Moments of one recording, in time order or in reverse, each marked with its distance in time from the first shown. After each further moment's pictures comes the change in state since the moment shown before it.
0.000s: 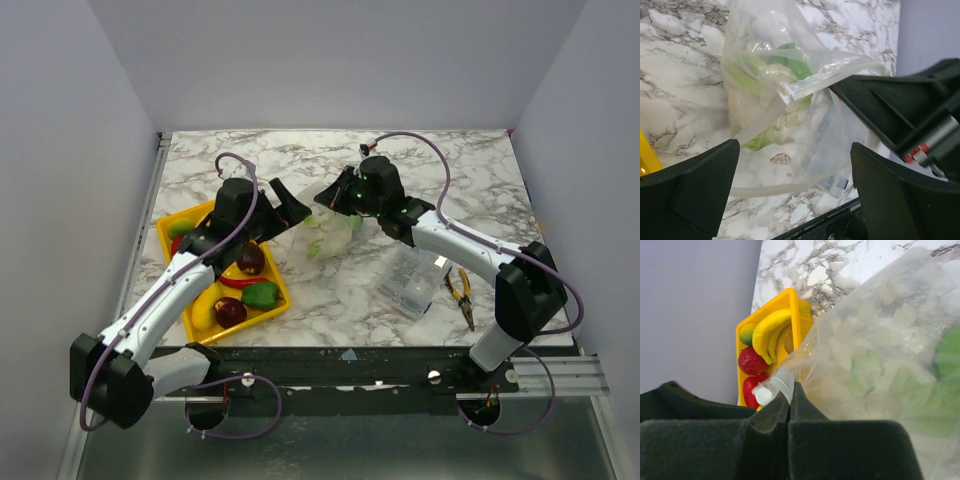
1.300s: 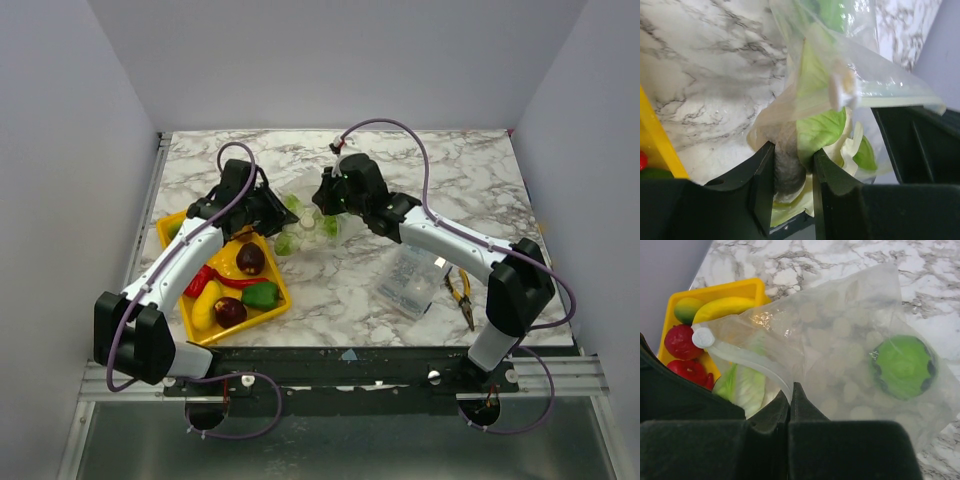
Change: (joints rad) left arm 0.123 0.199 0.167 -0.230 0.194 -0.063; right arm 0.080 0.058 0.140 -0.145 0.151 -0.451
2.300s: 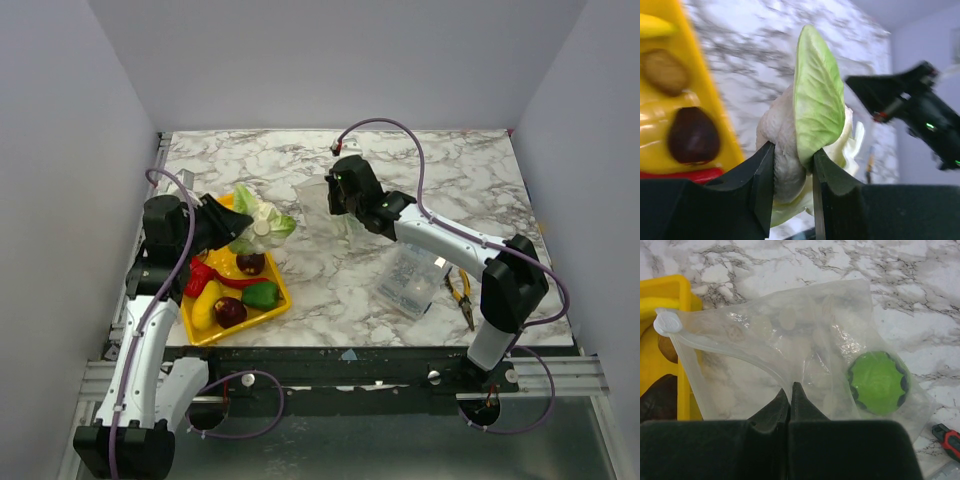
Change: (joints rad) left arm 0.307 -0.509 -0.189 -0.004 0.011 0.332; right arm 0.005 0.037 0.032 -0.099 0.233 -0.106
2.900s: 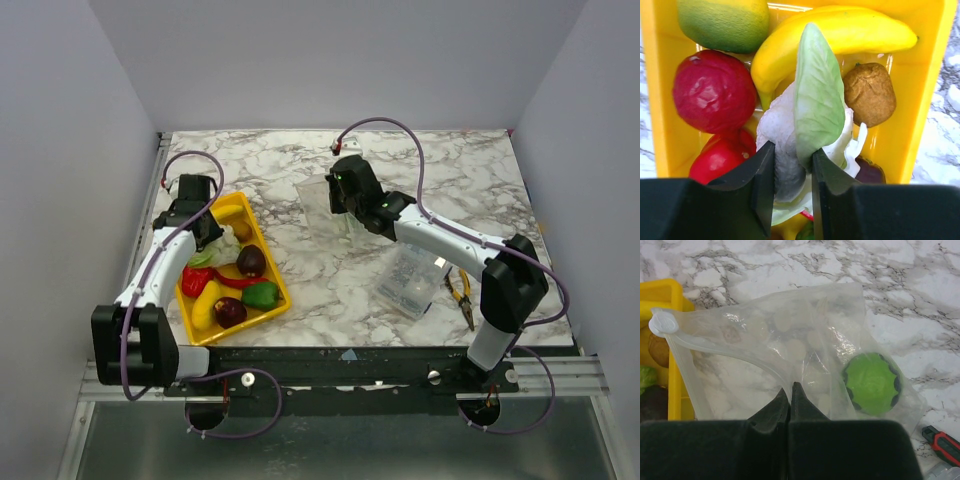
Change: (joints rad) left arm -0.004 0.491 0.051 -0.060 -0.541 0.102; right arm 0.000 0.002 -0.001 0.014 0.026 -0.026
